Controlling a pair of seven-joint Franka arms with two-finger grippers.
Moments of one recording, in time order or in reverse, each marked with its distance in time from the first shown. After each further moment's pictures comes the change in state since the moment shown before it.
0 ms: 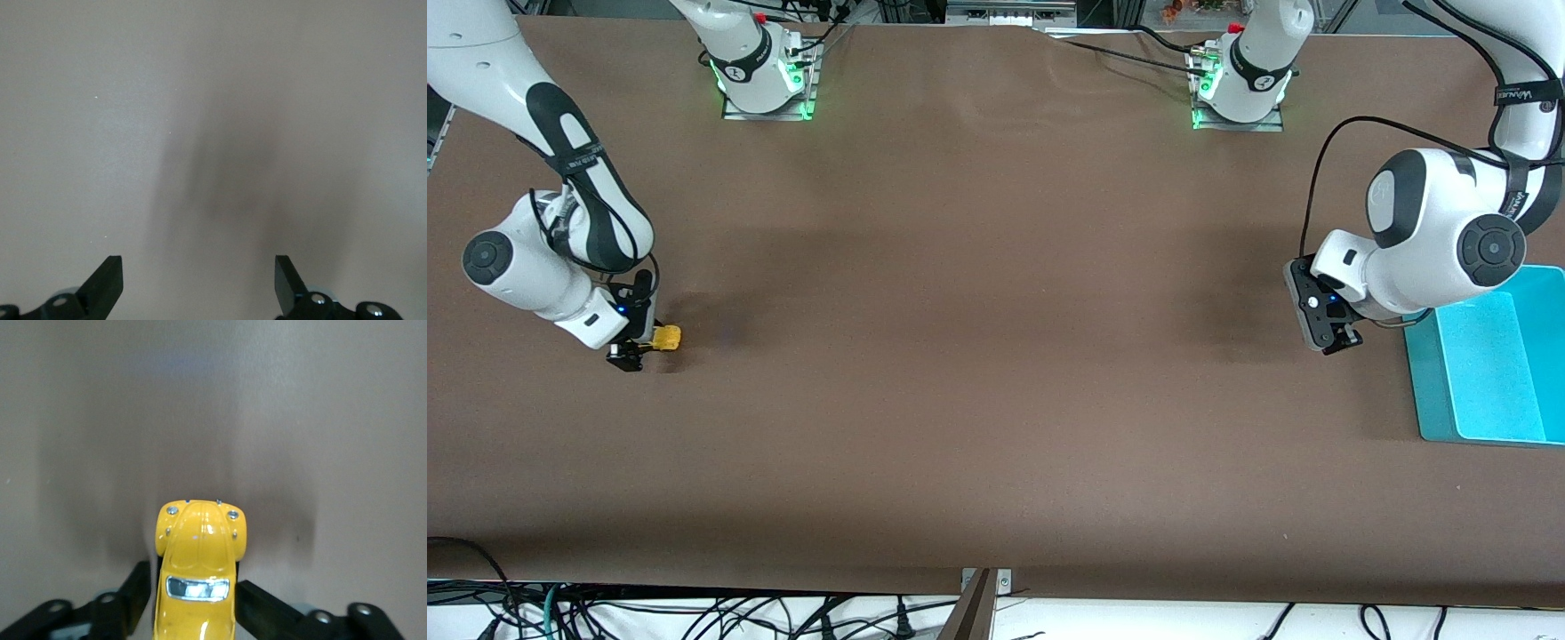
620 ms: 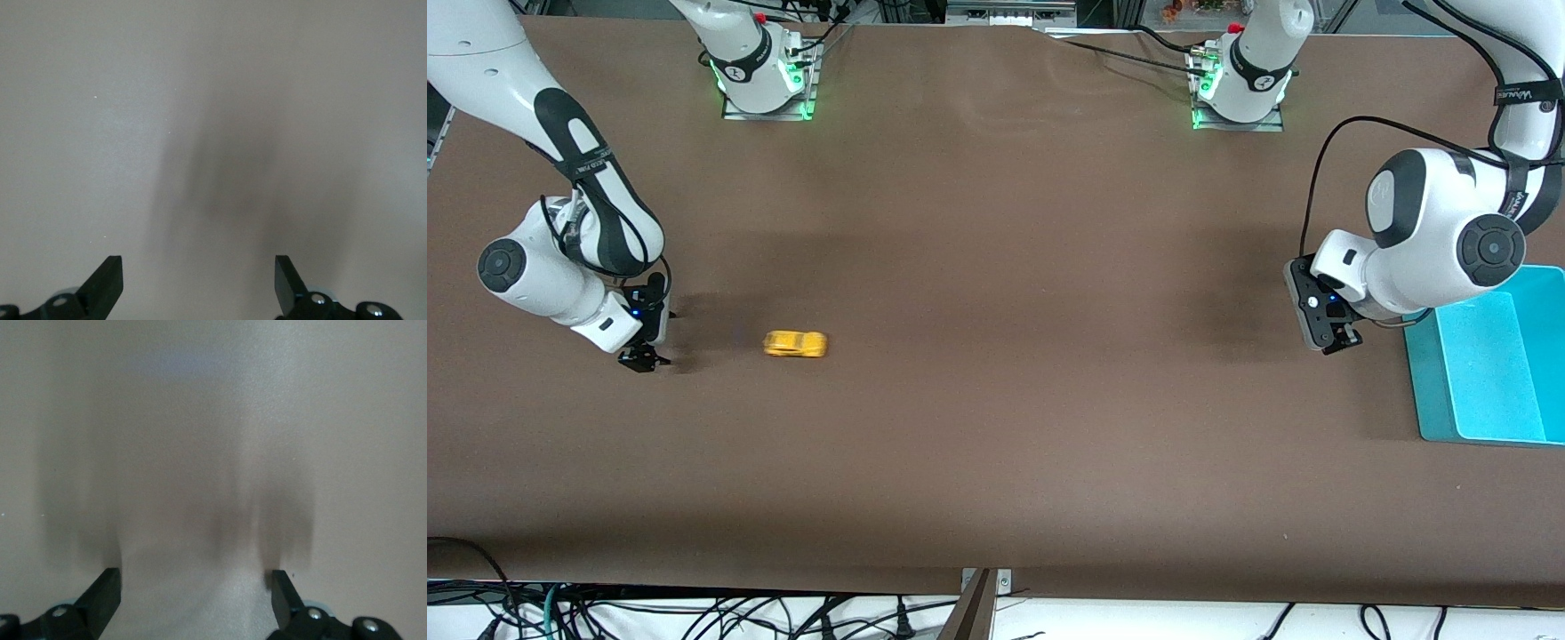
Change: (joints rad) left arm 0.000 0.000 0.000 -0.001 0.000 0.000 0.000; right arm -0.001 0.005 0.022 0.007 0.014 -0.015 0.000
